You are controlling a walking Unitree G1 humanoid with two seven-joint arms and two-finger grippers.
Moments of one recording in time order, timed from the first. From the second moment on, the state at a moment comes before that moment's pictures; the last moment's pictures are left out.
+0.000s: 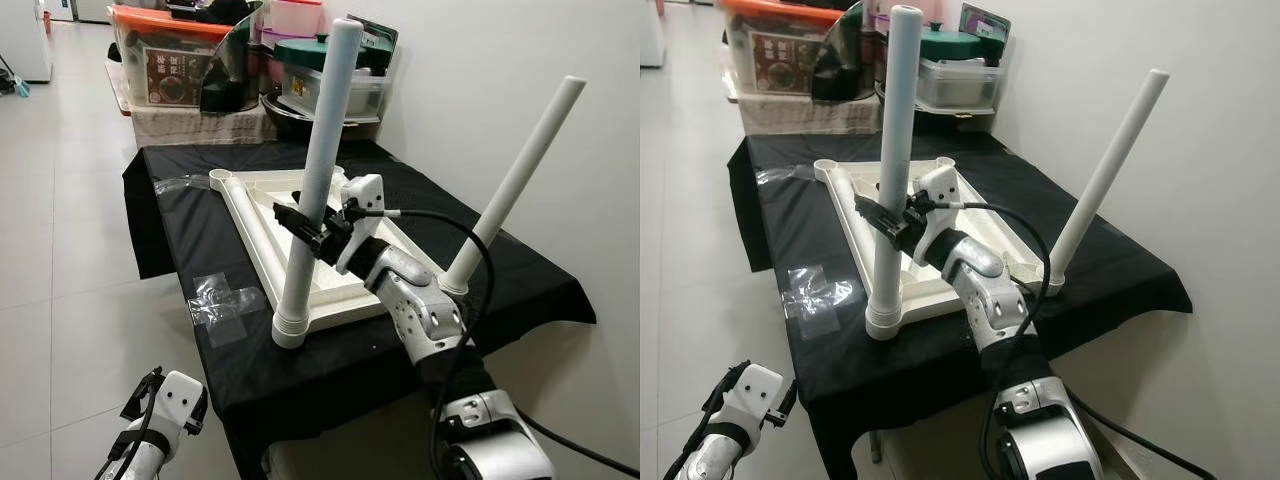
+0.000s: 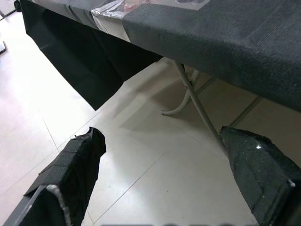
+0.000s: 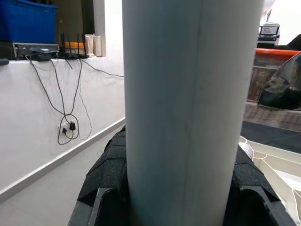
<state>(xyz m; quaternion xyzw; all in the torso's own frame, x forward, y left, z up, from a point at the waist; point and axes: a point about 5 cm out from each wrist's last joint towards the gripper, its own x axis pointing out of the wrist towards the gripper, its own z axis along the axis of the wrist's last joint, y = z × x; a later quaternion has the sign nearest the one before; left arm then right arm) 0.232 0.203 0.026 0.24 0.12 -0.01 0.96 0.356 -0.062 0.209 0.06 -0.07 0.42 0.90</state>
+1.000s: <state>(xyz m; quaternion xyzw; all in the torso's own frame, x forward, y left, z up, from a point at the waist) 0.234 0.200 0.035 0.22 0.10 -0.02 0.97 0.354 -0.061 0.207 0.07 -0.07 0.42 0.90</state>
